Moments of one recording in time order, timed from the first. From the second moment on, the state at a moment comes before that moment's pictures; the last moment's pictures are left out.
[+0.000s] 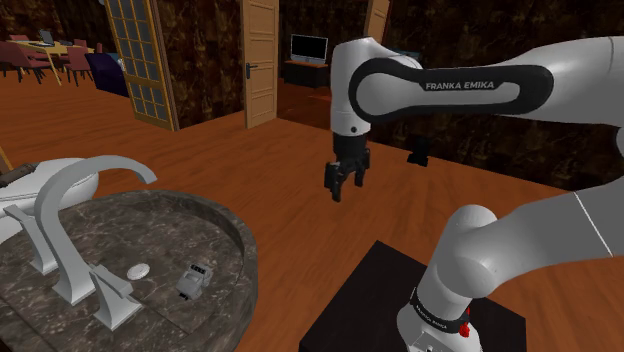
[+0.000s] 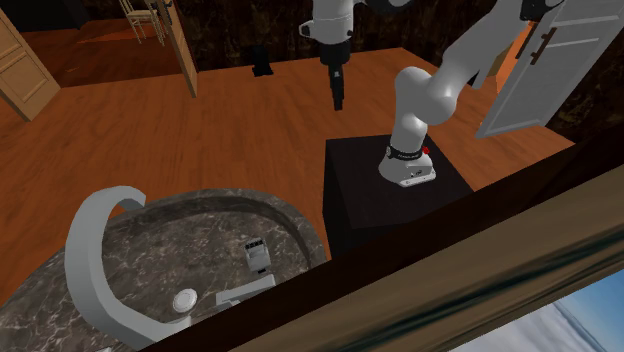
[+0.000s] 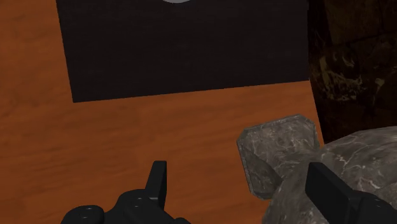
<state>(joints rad) 0.02 -0.75 0.13 -2.50 0.06 1.61 0.23</state>
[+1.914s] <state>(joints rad) 0.00 0.28 0.63 -2.02 -0.37 2.18 1.55</state>
